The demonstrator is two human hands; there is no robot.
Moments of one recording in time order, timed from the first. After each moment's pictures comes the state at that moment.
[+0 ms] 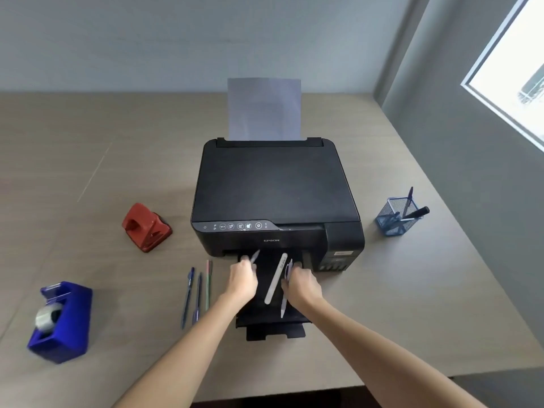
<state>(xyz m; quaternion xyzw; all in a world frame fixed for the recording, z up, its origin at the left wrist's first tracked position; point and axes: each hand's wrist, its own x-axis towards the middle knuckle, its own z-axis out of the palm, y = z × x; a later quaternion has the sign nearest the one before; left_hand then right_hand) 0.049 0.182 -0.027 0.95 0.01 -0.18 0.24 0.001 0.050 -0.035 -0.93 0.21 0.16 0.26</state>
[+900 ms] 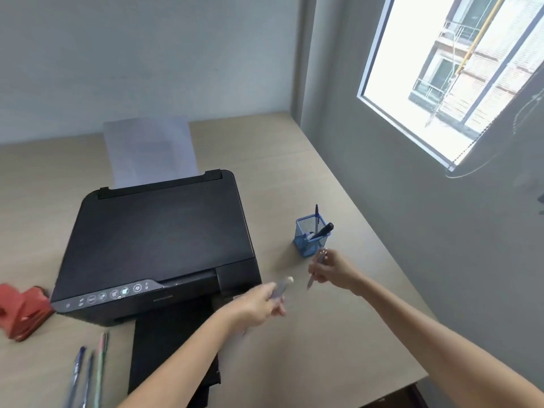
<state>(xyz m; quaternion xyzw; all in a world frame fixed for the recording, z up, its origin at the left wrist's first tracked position) 0.028 -0.024 0.029 0.79 -0.24 -0.45 0.34 -0.015 -0.248 0.010 -0.83 0.23 0.08 0.50</state>
